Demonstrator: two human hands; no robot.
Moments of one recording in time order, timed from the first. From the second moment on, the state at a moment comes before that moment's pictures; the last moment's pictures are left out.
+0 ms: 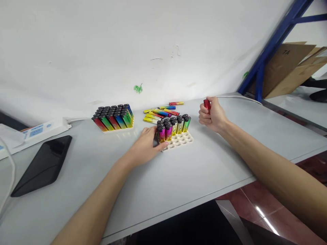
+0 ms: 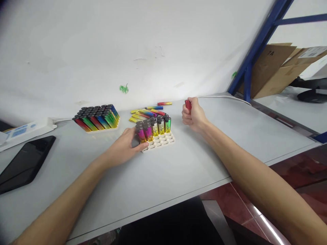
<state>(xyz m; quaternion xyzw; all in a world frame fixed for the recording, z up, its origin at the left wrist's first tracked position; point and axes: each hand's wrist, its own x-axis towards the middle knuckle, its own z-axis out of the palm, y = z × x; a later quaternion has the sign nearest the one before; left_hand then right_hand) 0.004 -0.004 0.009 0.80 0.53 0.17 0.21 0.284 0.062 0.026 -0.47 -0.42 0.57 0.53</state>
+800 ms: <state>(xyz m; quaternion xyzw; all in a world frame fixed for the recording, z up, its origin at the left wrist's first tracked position) 0.004 -0.006 0.011 0.79 0.54 0.17 0.23 0.283 0.062 0.023 -0.45 -0.47 0.55 0.52</state>
